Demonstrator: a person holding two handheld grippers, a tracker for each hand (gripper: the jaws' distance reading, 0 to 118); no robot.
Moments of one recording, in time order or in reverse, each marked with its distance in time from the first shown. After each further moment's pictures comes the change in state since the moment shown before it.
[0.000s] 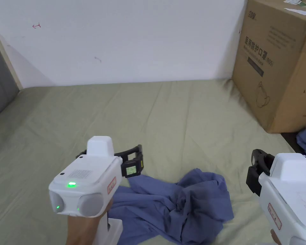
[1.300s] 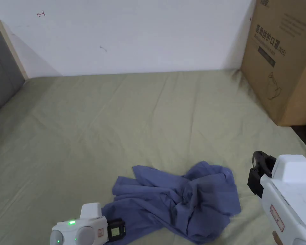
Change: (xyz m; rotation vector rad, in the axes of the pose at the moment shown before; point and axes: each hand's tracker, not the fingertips) left arm -0.064 -0.172 -0.041 -0.712 0.158 0.166; right arm -0.007 -0.020 -0.011 -0.054 0.032 -0.007
